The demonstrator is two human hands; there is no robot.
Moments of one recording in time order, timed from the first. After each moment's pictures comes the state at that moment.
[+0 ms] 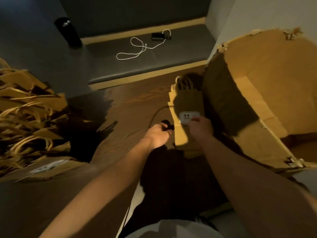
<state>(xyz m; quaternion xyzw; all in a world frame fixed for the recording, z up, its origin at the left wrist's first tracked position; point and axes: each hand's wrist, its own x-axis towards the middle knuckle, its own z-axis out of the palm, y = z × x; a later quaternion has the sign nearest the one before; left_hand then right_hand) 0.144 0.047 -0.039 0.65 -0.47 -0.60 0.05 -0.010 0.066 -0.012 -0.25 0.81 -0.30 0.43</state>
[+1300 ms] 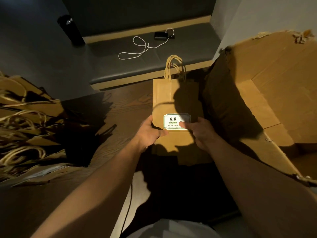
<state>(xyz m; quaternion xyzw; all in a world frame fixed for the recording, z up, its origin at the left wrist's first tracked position) 0.154 0.024 -0.036 0.58 -0.43 -0.64 0.26 -0.029 0.039 -0.036 -0.23 0.65 -0.39 0.61</state>
